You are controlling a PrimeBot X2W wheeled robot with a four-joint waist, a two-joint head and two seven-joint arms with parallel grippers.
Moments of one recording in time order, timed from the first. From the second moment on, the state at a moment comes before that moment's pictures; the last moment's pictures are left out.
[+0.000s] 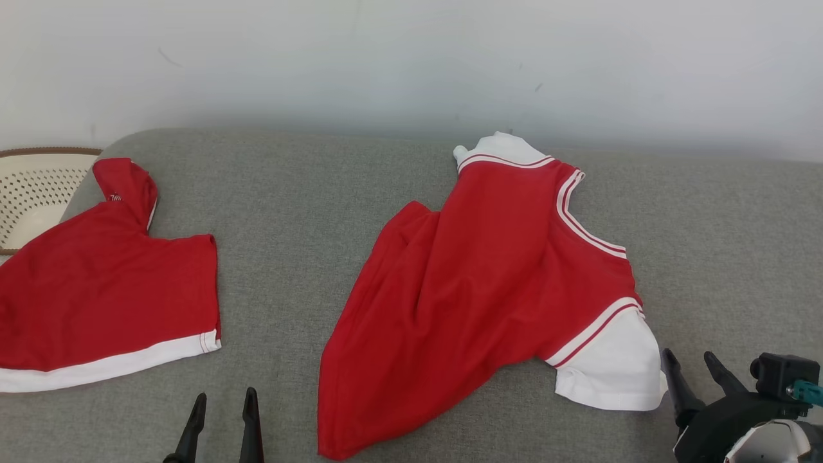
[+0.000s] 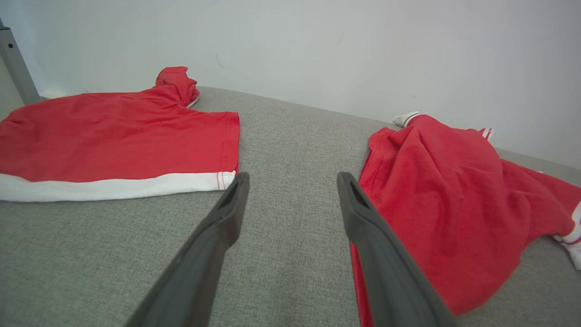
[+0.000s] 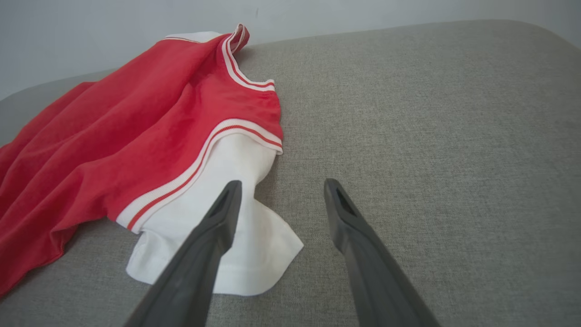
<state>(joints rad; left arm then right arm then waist) -0.02 0.05 -0.09 0.09 -0.21 0.10 -0.26 -0.13 -0.30 0.14 0.27 0.37 0.13 0.11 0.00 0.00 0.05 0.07</state>
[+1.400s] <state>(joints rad) -0.02 0.05 -0.09 0.06 -0.22 0.11 -0.26 -0.16 -0.24 0.09 0.47 0.23 0.13 -0.01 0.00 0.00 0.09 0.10</state>
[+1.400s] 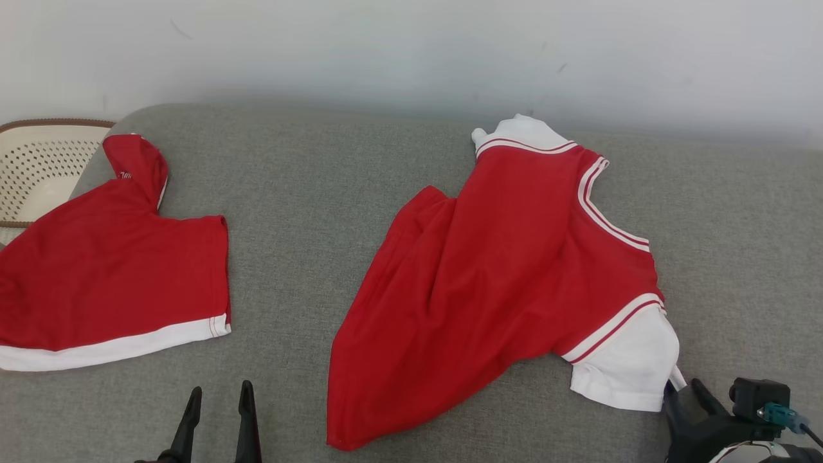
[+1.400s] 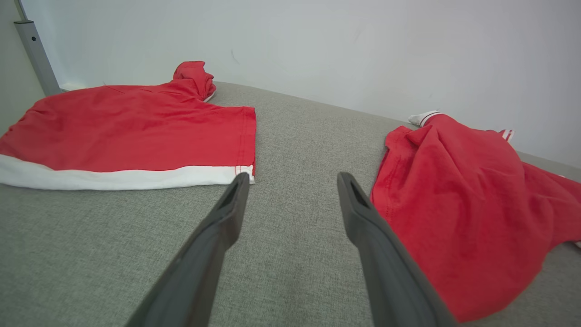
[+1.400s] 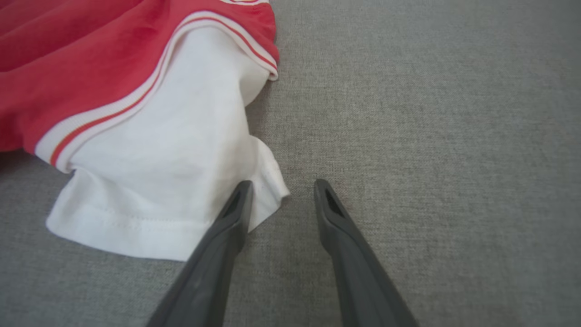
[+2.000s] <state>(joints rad) 0.00 0.05 -0.10 0.08 -0.22 0.11 -0.26 0.02 -0.17 0.08 0.28 0.45 0.13 -0.04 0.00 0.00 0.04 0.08</state>
